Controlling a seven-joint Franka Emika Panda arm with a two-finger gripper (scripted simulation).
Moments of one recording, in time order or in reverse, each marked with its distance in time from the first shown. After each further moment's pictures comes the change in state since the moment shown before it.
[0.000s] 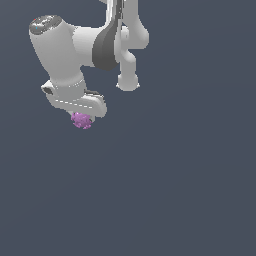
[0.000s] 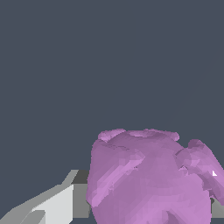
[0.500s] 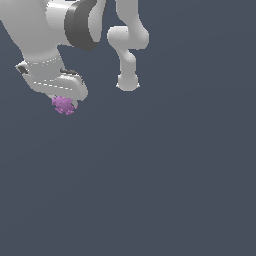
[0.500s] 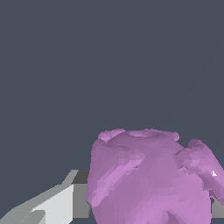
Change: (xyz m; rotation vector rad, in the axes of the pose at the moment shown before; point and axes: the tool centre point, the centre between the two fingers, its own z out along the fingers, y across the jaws) arm -0.012 0.066 -0.048 -0.001 0.001 0.001
